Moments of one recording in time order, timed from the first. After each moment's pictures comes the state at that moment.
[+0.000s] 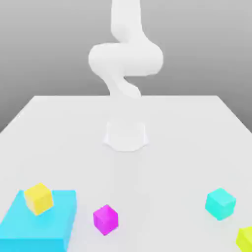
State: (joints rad) arm 0.07 -0.71 -0.03 -2.29 0.03 2.32 0.69
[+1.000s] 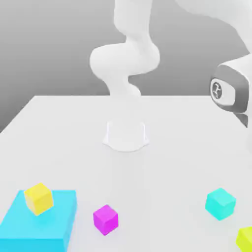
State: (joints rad) arm 0.52 0.35 0.00 -2.16 0.07 2.56 -0.41
